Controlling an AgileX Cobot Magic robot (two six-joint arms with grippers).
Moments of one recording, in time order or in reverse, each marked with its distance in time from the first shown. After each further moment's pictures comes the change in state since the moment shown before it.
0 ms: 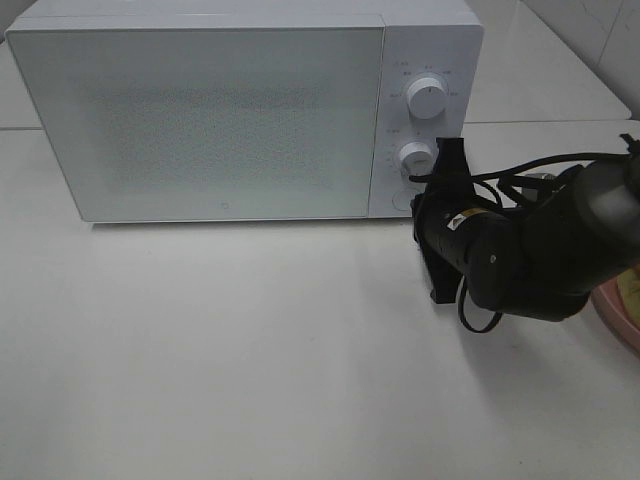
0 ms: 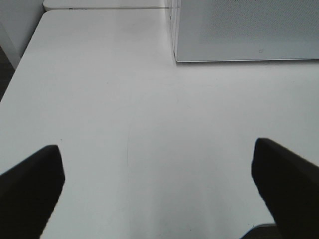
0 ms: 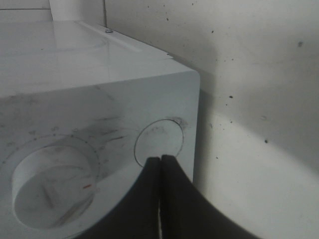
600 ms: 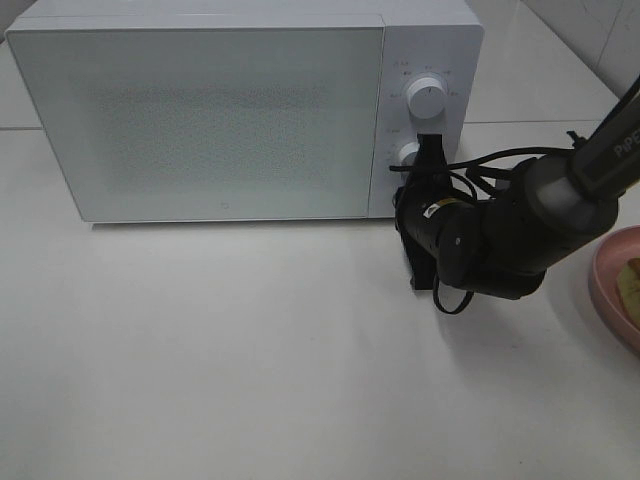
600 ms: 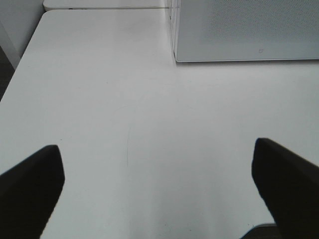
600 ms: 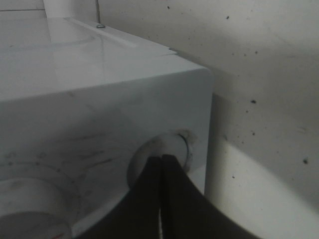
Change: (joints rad) left arm 0.000 0.000 0.000 0.000 0.000 0.000; right arm -0.023 0.115 -0.150 0.000 0.035 0.000
